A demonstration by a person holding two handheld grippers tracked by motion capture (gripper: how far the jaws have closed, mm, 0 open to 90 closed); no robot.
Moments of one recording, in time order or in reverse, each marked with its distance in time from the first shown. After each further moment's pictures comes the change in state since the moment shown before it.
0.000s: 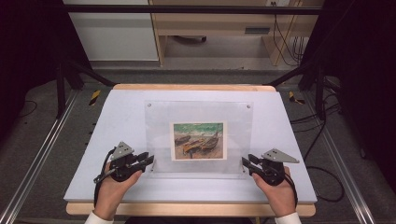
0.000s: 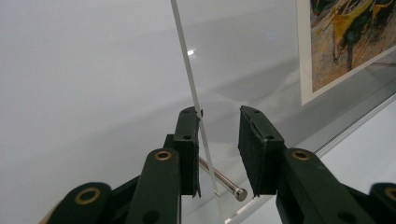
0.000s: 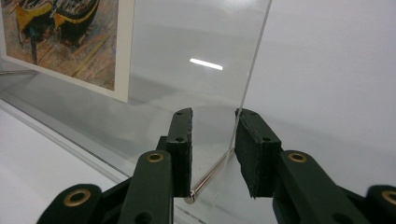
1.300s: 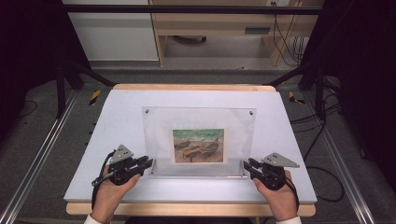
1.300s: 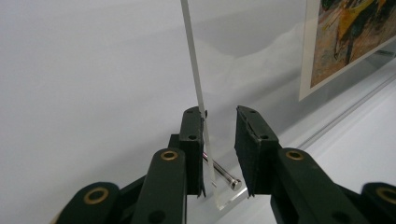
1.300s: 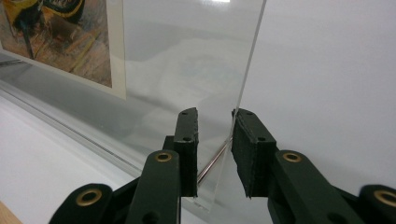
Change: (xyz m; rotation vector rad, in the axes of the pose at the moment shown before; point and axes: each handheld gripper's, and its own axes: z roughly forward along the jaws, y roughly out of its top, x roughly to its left) left arm -0.004 -0.006 -0.006 0.032 -0.028 0.014; right arm 0.005 -0.007 -0.007 0.017 -0.014 -0.020
